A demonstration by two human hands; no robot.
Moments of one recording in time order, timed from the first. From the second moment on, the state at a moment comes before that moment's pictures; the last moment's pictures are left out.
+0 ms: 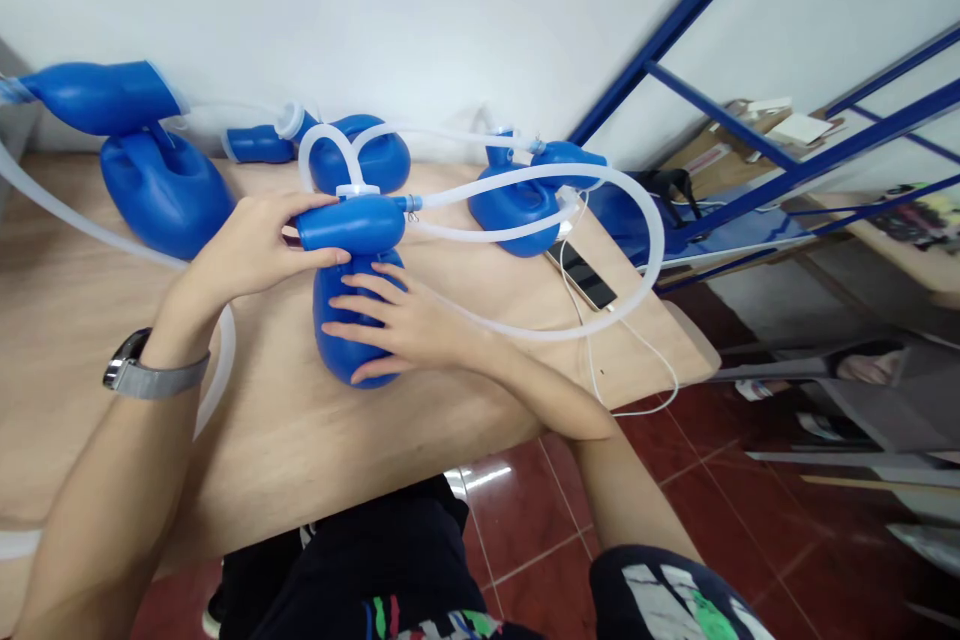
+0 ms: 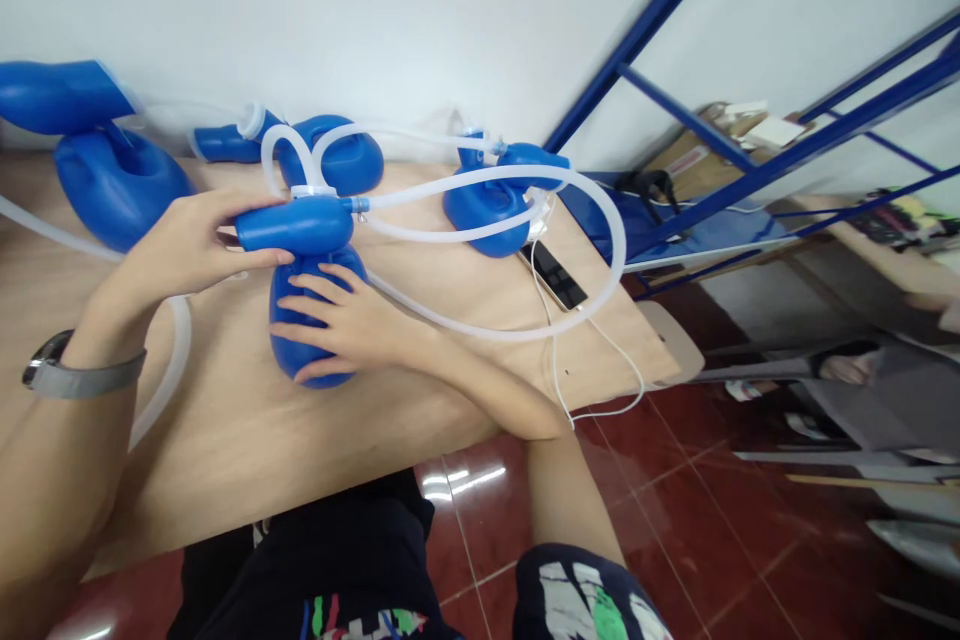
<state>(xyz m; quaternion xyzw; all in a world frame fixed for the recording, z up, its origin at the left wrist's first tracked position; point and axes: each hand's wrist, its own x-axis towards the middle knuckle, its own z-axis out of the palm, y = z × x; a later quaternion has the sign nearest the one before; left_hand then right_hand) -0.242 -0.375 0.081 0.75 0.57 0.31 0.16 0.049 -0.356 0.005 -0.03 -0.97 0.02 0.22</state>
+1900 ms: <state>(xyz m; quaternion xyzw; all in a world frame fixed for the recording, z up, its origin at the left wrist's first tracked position) -0.261 -0.428 0.136 0.74 0.59 0.31 0.06 -0.003 -0.298 0.007 -0.26 -0.61 0.58 0.47</state>
